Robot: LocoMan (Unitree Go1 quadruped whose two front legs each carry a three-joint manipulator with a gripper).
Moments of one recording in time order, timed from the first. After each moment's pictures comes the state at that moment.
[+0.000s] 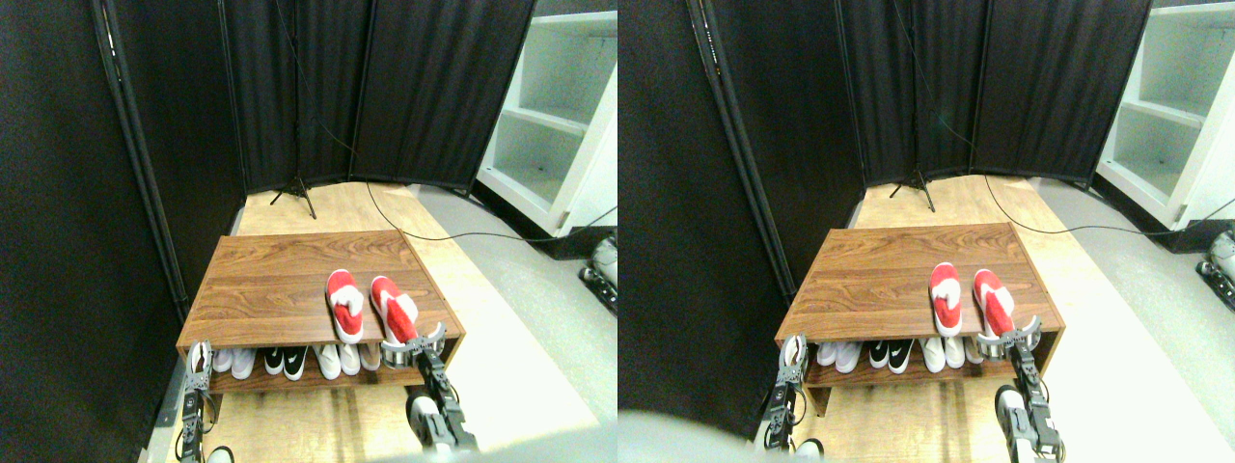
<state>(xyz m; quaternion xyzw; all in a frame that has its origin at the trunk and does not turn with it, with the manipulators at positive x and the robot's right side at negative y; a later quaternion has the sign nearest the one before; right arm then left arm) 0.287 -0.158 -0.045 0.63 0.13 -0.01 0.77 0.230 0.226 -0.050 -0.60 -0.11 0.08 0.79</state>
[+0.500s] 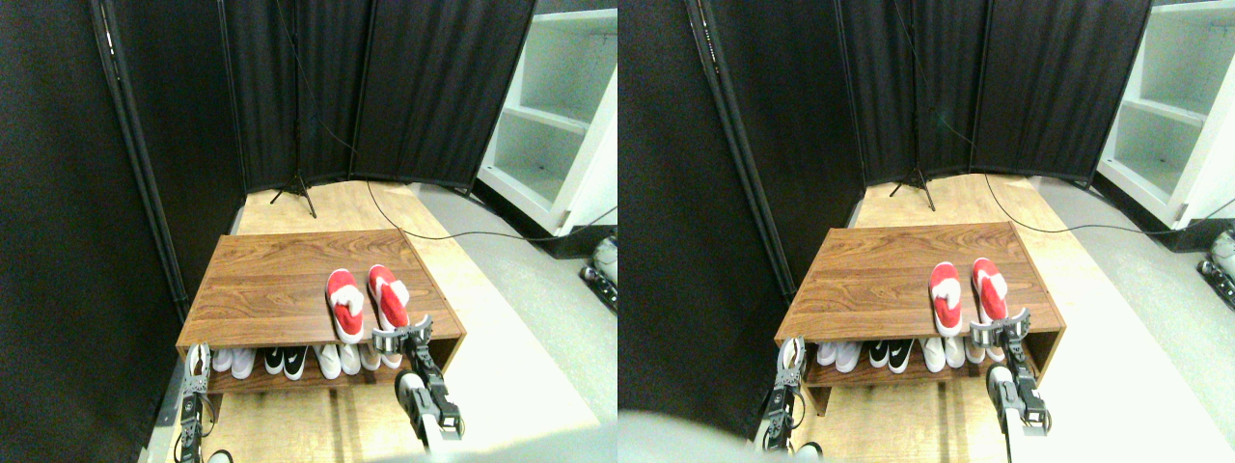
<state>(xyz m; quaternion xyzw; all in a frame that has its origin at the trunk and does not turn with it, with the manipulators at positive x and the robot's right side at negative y) 0.308 -0.151 -0.060 0.65 0.16 -0.05 0.74 0.226 0.228 -0.050 -0.59 -0.11 0.08 0.79</state>
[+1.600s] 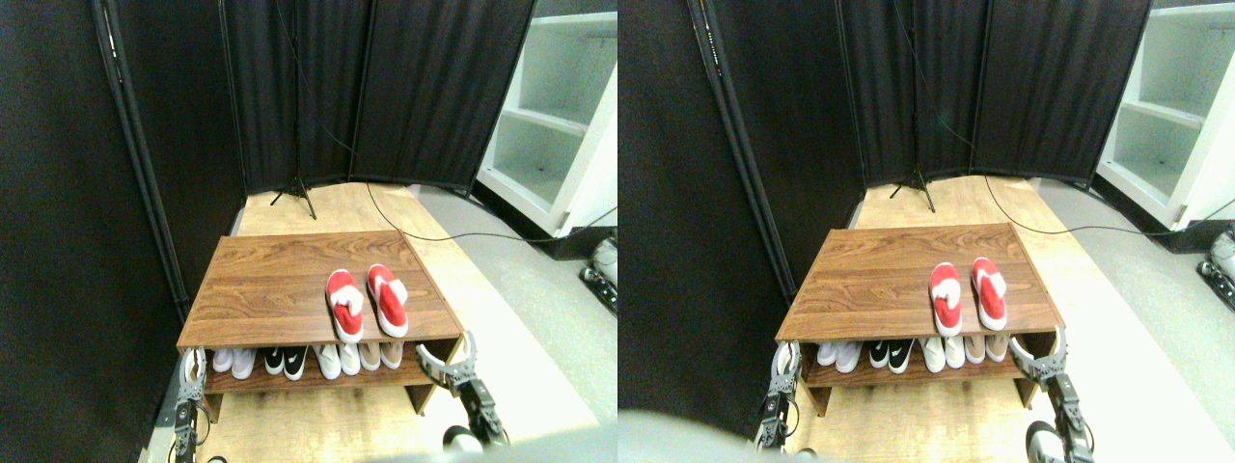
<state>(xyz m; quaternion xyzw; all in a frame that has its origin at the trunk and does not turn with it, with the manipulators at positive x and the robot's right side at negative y) 0.234 -0.202 -0.003 0.59 0.05 -0.02 0.81 0.219 0.232 -0.048 -0.60 -0.11 0.07 0.79</state>
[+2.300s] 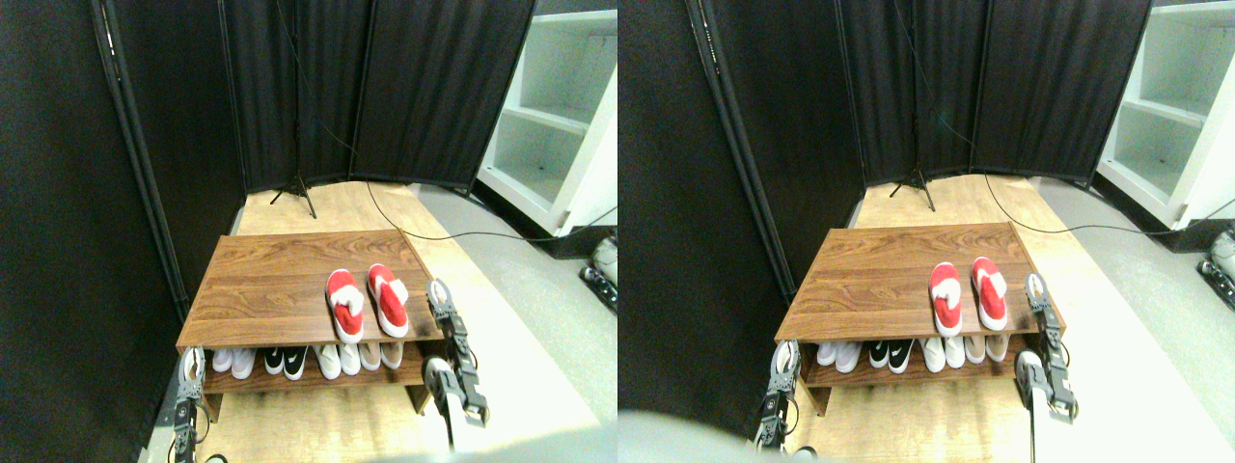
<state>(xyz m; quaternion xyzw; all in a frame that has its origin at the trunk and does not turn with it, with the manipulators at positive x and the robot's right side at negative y) 0.332 -0.224 -0.012 0.54 -0.03 -0.06 0.84 0.220 0.233 -0.047 -0.60 -0.12 0.07 0.79</state>
